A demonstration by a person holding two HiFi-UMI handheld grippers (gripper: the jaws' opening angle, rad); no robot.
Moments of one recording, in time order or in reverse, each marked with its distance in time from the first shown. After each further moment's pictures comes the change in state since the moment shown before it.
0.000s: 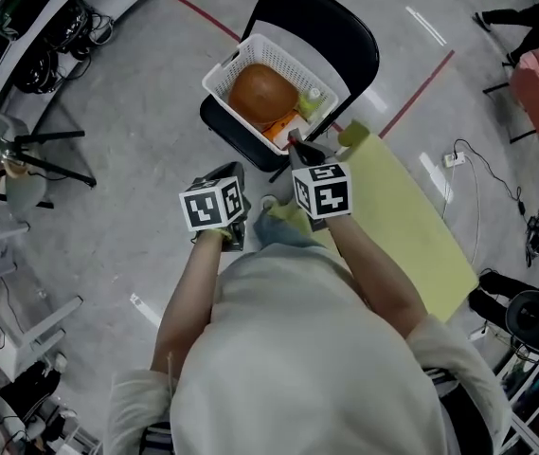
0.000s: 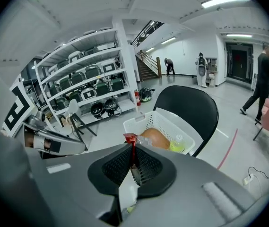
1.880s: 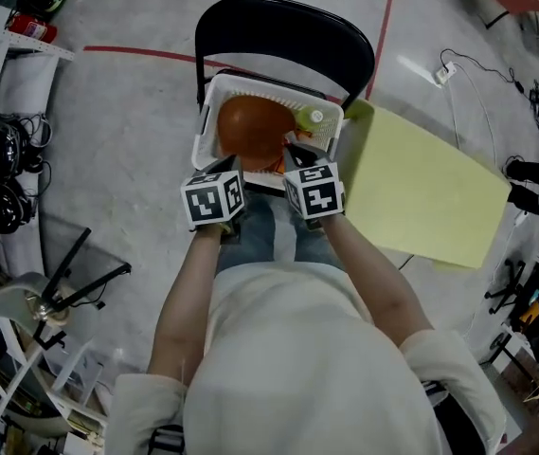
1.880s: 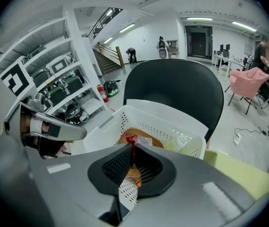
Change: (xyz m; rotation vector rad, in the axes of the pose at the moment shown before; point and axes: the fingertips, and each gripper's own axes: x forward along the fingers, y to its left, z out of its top) left arm 0.181 0.055 0.160 0.357 0.335 -0.221; right arm 0.169 -0.065 0.048 0.380 0.129 -0.296
